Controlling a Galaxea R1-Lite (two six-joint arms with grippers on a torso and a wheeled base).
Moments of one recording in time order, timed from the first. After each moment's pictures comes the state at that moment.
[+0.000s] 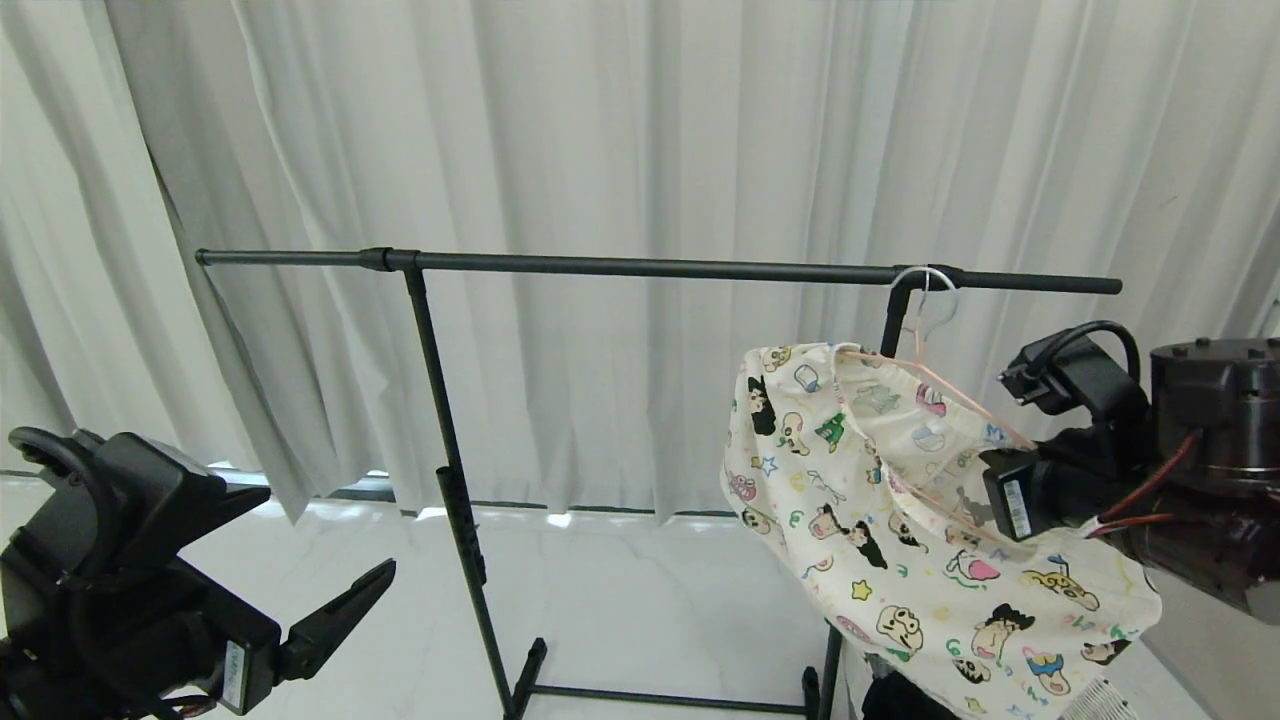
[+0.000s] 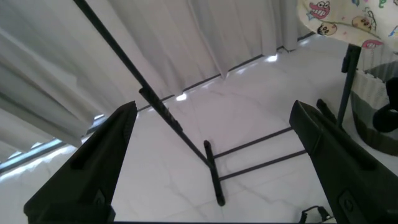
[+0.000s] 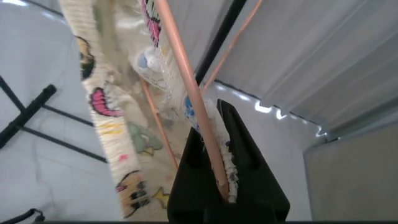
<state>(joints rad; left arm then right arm) -0.32 1.05 -0.34 -0.37 0.05 0.34 0.53 1.49 -0.67 -0.42 -0.33 -0.12</state>
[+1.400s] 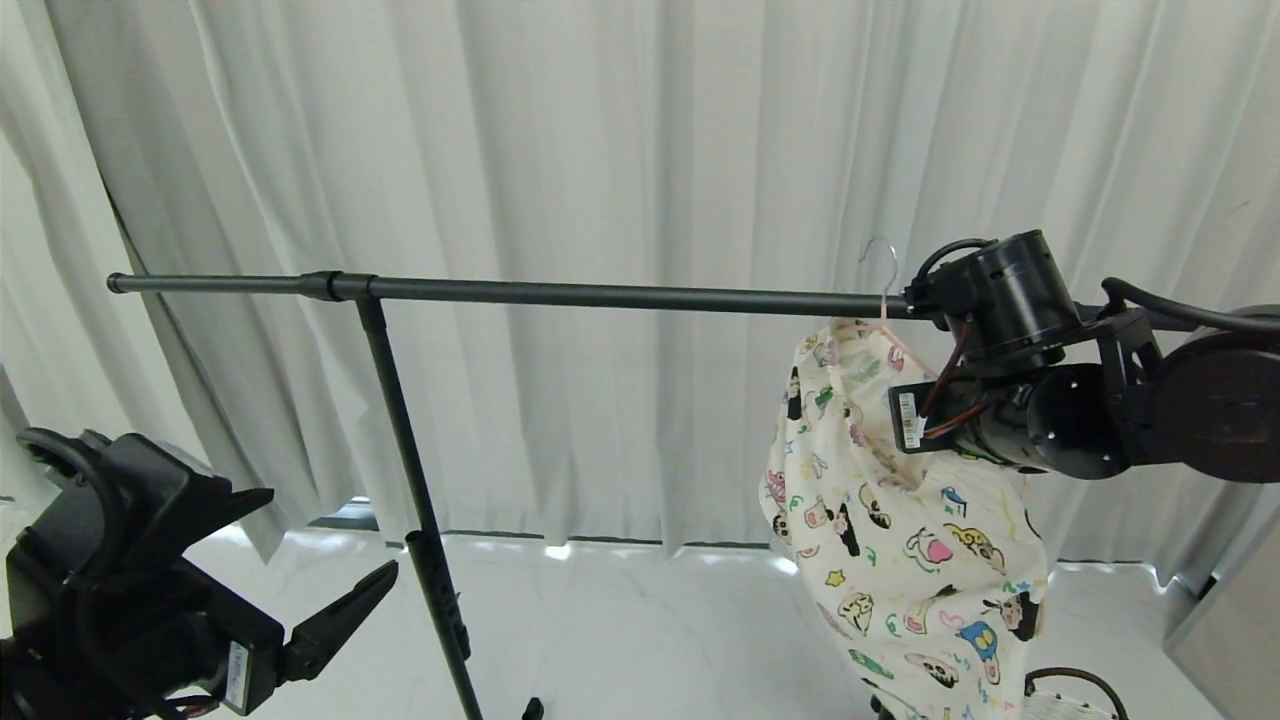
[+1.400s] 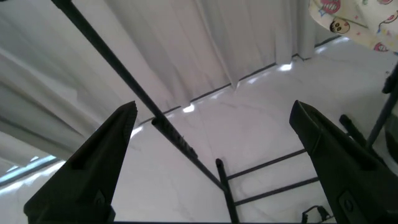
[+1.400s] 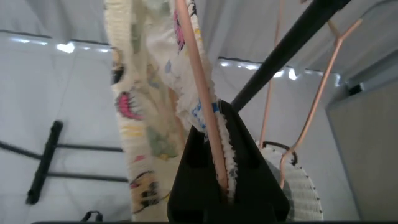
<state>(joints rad) -0.32 1.05 -0.34 -0.37 0.05 0.35 0.67 1.73 -1.24 0.16 -0.61 0.30</state>
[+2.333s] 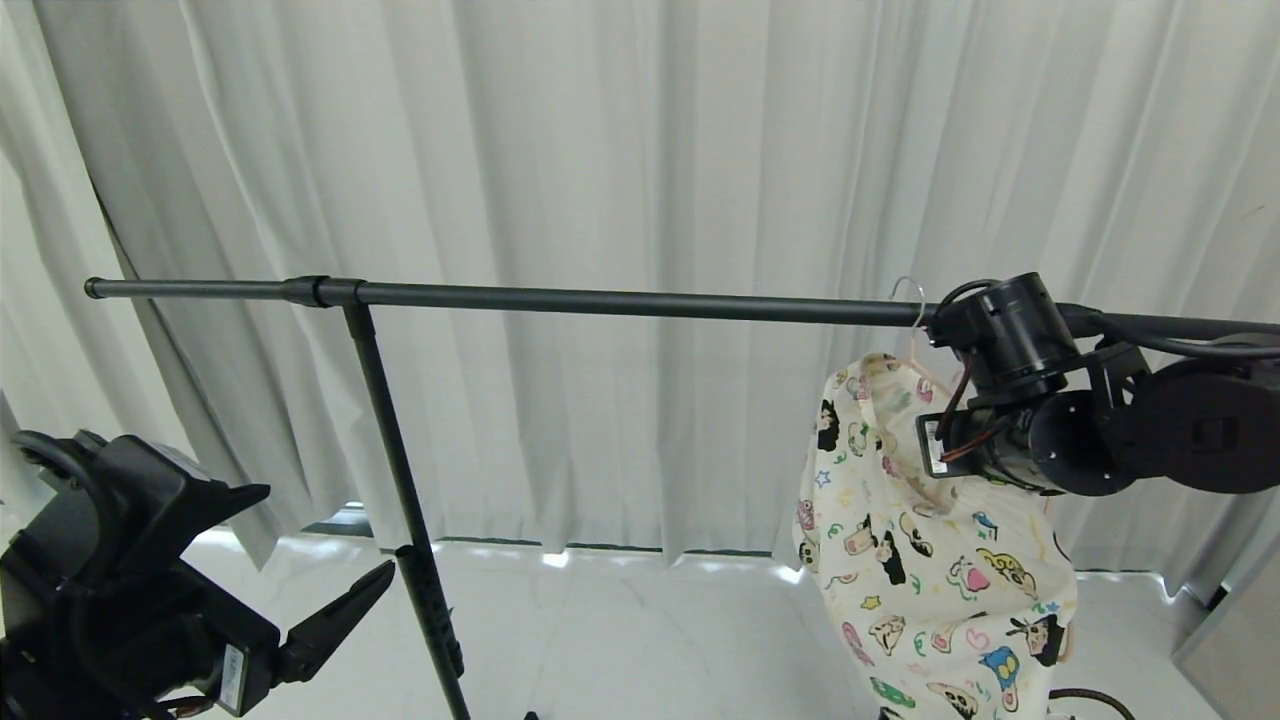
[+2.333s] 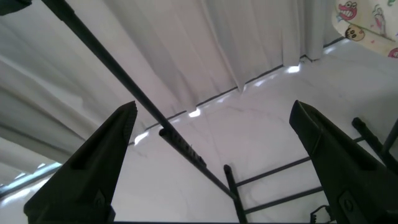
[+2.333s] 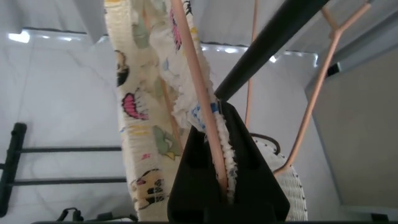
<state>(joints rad) -0.33 1.05 -0.34 -0.38 0.05 0.38 0.57 1.76 -1.16 0.16 -0.61 0.30</state>
